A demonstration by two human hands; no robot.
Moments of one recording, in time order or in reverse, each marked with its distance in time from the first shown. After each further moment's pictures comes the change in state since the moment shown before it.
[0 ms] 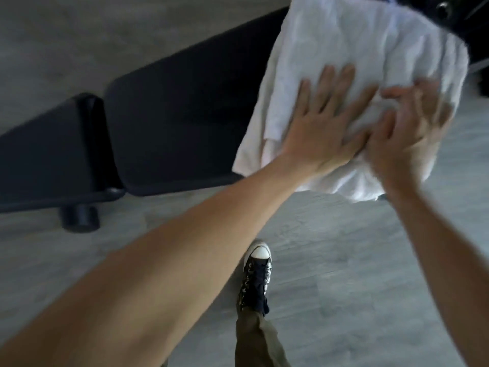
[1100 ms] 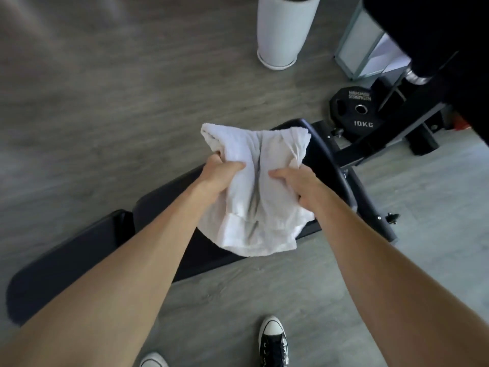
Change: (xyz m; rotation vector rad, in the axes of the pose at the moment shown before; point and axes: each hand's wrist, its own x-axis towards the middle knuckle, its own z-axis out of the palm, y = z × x) left_hand -0.005 -0.118 -0.141 -1.083 0.026 -0.743; right_hand 0.076 -0.137 -0.035 0.893 -0.662 0.961
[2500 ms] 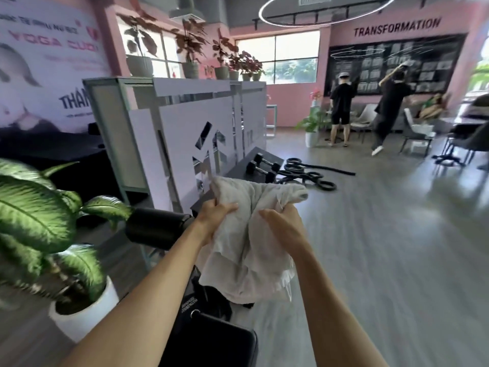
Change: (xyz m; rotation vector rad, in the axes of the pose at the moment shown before) left_hand -0.334 0.622 0.373 0.210 -0.712 0.689; right_hand -0.380 -0.286 -0.539 0.359 0.972 -0.581
